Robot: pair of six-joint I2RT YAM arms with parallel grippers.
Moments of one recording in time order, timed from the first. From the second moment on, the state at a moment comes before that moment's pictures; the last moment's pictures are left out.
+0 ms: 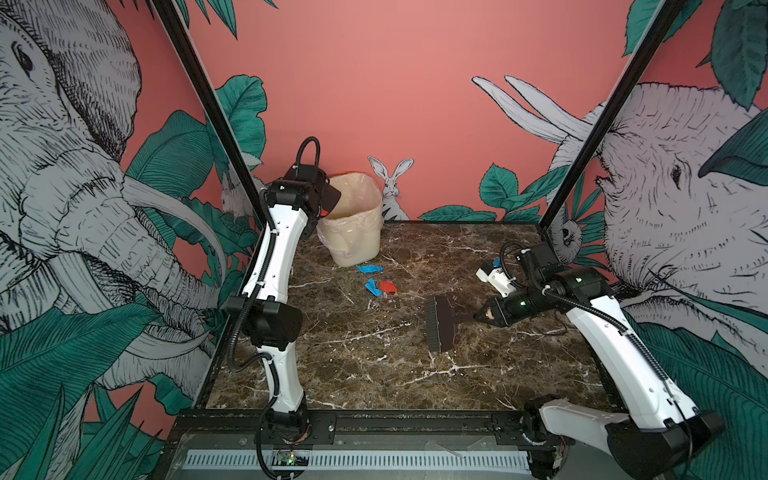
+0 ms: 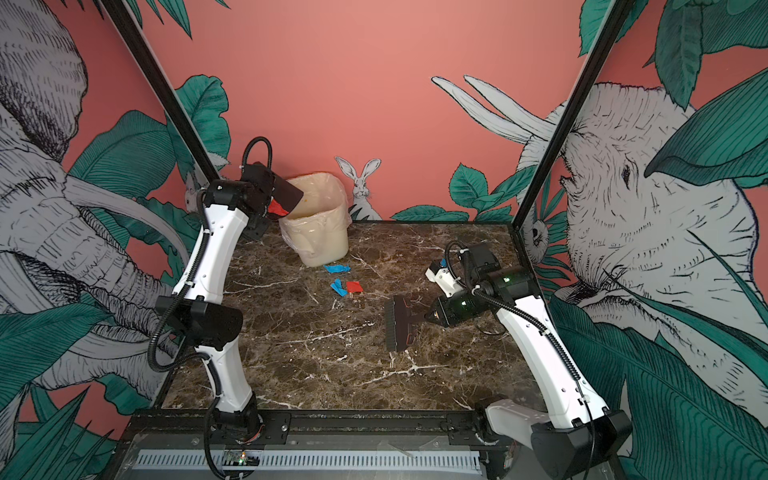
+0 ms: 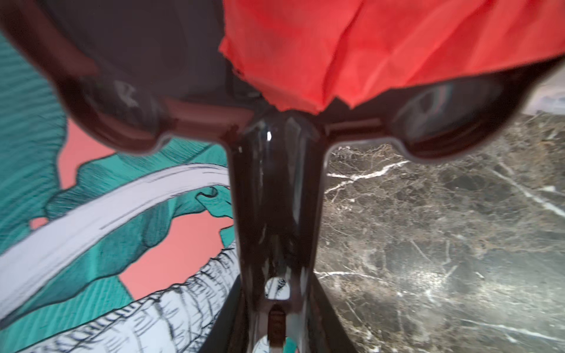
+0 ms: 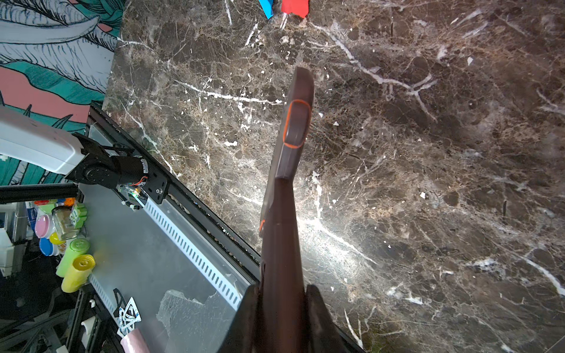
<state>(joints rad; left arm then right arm) -0.22 1.96 2.36 -1.52 -0.68 0.32 0.33 1.18 1.34 -1.36 -0.50 -0.06</state>
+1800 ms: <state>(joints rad) -0.40 1.86 1.81 -0.09 -1.12 1.73 0.33 1.17 1.34 -1.38 -0.50 -0.05</state>
